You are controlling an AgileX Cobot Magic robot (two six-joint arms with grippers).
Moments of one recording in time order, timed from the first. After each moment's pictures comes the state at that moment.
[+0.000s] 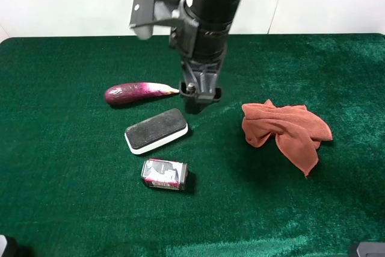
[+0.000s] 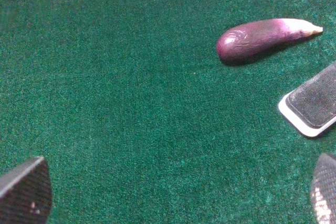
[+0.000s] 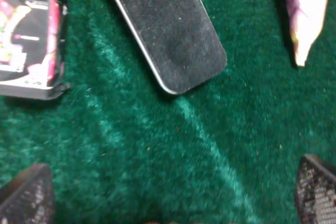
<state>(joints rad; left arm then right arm) -0.06 -0.01 -0.50 -0.05 1.06 0.02 0.86 1.85 -1.46 0.06 1.06 -0.77</state>
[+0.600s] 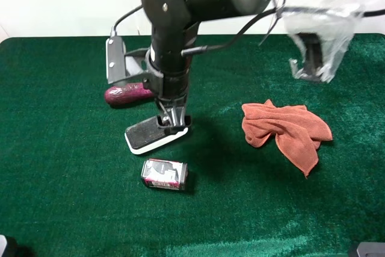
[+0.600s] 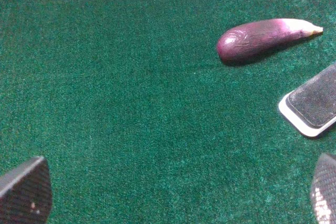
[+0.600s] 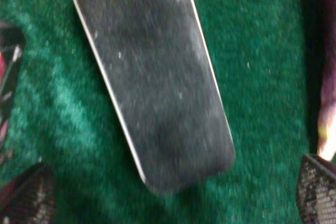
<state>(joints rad) -0.06 -0.01 -0.50 -0.05 1.06 0.02 0.94 2.07 -1.49 0.00 0.87 -0.83</state>
